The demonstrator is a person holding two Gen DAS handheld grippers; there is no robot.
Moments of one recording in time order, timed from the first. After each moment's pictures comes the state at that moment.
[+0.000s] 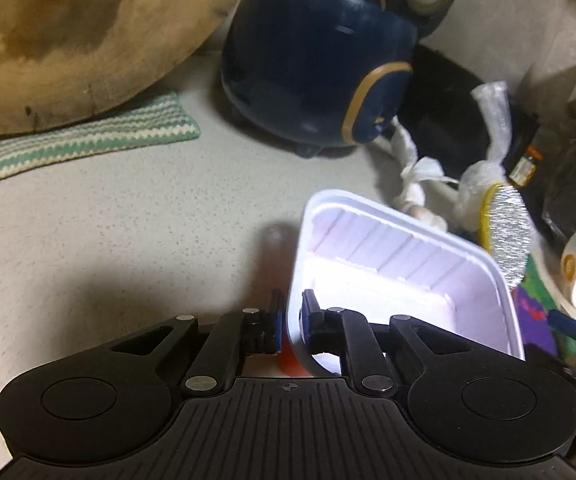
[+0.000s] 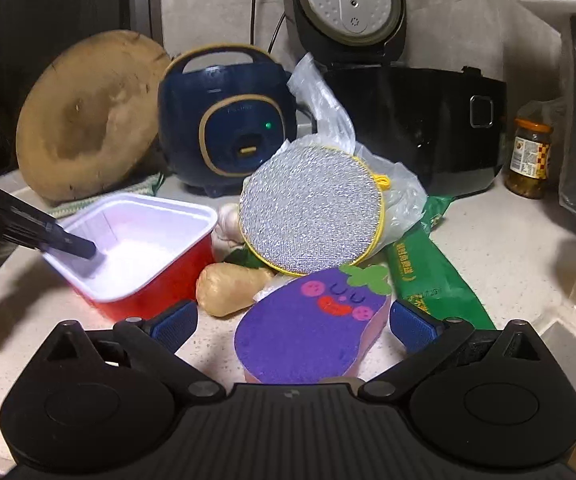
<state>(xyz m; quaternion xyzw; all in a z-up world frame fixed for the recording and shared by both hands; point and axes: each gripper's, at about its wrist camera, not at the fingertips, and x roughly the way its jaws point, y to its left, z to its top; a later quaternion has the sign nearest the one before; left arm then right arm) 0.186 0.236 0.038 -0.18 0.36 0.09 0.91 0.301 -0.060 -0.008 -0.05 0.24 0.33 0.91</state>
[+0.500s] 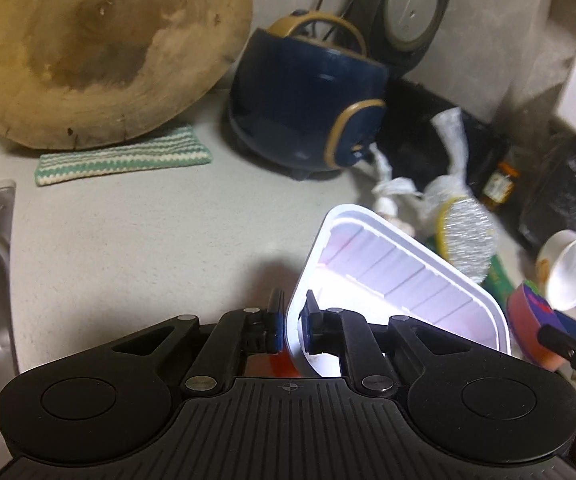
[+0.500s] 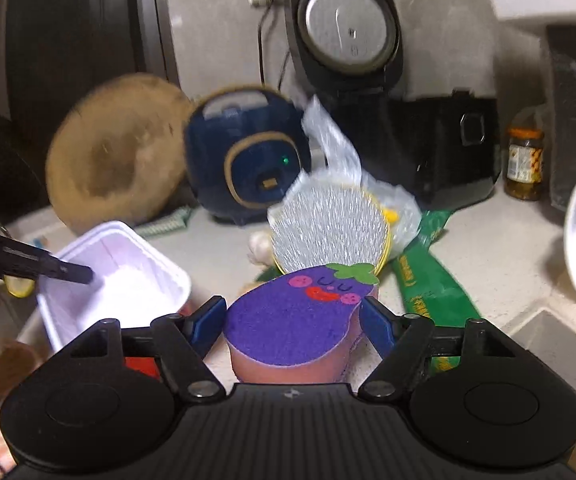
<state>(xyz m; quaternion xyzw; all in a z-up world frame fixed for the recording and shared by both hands) 0.122 0.203 0.072 -0.18 0.31 0.10 0.93 0.255 -0.103 0.020 0.01 0.21 0.36 0.91</state>
